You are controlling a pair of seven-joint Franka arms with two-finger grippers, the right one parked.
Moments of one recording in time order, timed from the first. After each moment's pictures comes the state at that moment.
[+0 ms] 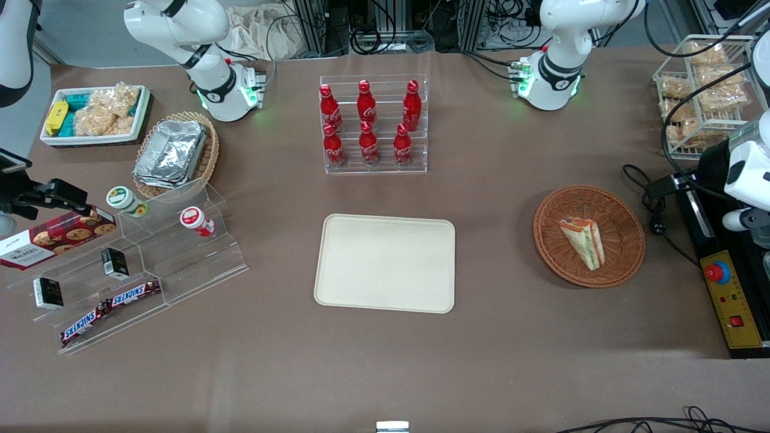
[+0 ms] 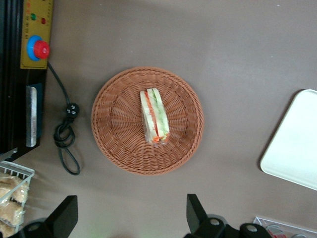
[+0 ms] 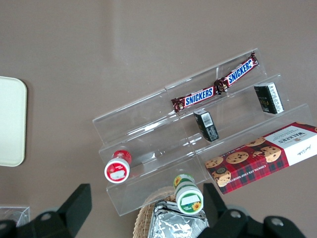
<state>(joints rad) 0.16 0.08 -0.18 -1.58 0.04 1.58 -0.28</state>
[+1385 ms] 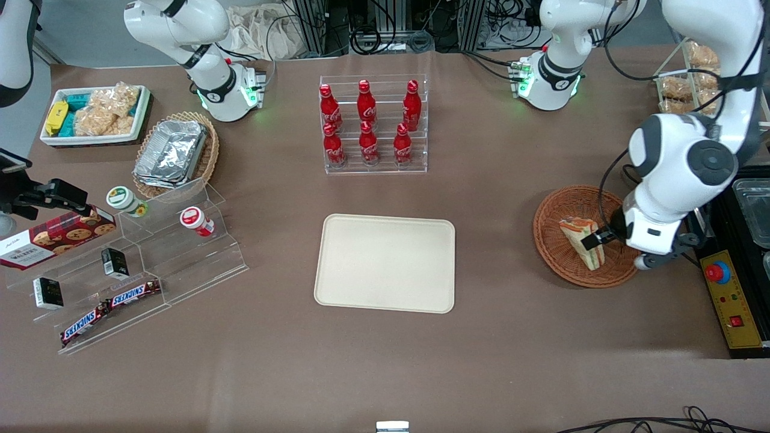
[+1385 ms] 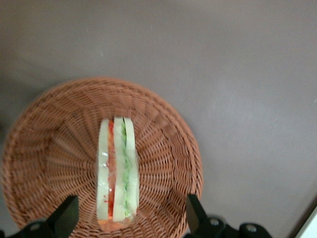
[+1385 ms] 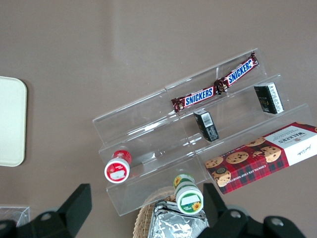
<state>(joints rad) 0.14 0.15 -0.20 -2.16 0.06 2.40 -0.54</state>
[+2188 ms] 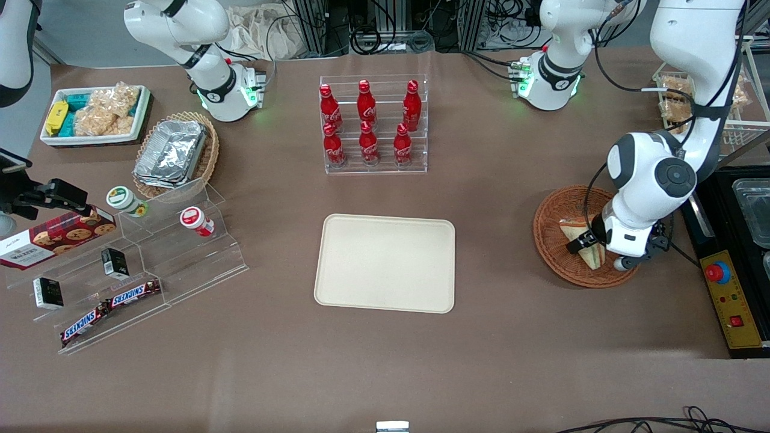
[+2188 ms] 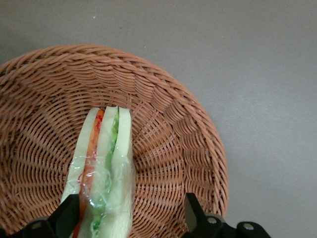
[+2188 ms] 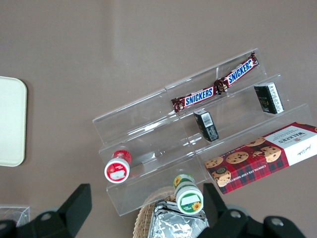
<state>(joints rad) 0.15 0.26 -0.18 -2.23 0.06 2.55 -0.58</state>
